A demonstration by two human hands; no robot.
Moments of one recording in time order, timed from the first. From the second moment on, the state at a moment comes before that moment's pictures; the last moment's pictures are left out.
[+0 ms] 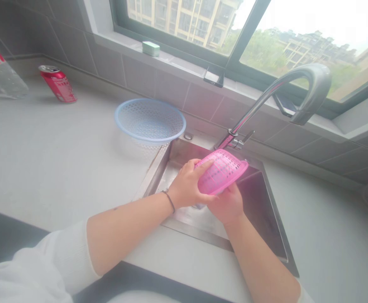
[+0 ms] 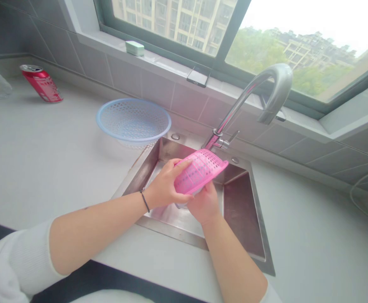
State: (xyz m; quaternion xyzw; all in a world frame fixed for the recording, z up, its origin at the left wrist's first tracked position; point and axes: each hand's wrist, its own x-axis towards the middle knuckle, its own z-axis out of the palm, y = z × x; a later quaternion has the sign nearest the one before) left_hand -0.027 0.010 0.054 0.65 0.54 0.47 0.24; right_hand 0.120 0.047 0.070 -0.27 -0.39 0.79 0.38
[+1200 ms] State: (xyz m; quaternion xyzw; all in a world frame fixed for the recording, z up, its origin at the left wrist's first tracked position) left_hand -0.032 0.011 0.052 0.60 0.56 0.52 0.26; right_hand 0.116 0.043 0.062 -0.26 -0.40 0.82 0.33
